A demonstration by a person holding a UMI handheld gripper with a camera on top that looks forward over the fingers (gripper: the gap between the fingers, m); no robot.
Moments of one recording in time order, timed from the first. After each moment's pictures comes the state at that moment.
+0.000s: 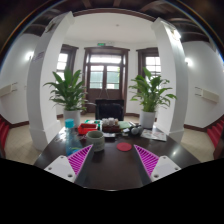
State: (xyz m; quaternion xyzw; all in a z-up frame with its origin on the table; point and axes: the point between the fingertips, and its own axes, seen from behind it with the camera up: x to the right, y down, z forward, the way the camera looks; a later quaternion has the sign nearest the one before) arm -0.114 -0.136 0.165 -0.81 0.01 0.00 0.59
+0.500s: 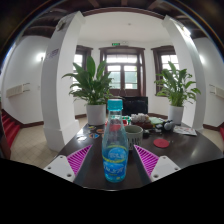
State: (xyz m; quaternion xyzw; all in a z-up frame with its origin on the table) arm -0.177 -0.078 0.154 -0.80 -0.06 0.08 0.59
